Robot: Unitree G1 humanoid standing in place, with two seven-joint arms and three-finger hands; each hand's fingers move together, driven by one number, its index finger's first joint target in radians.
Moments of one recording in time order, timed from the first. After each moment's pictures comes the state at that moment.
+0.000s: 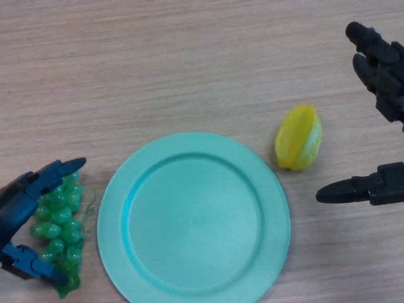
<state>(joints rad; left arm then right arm) -0.01 0.44 0.28 0.21 0.46 -0.45 -0.40 -0.10 -0.31 -0.15 -0.65 0.00 0.39 0.37</state>
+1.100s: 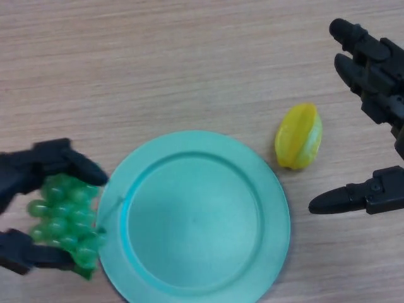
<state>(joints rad) 0.03 0.38 0.38 -0.55 0.16 0.29 -0.94 -0.12 -0.31 -0.15 -0.79 0.08 0.57 0.40</state>
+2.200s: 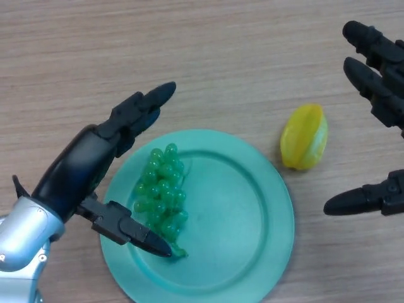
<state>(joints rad) -0.07 0.27 0.05 -0.46 0.11 0.21 -0.50 -0.11 -0.34 -0.22 -0.74 0.16 0.55 0.42</state>
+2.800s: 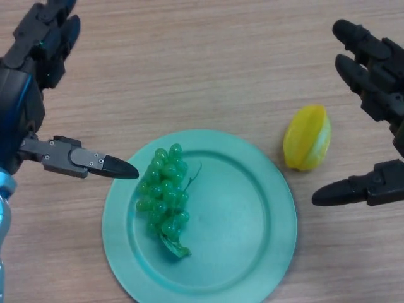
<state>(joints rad) -0.20 0.35 0.19 -0.49 -0.11 0.27 -0.24 -0.14 -0.34 -0.15 -0.67 0.14 0.48 0.38</state>
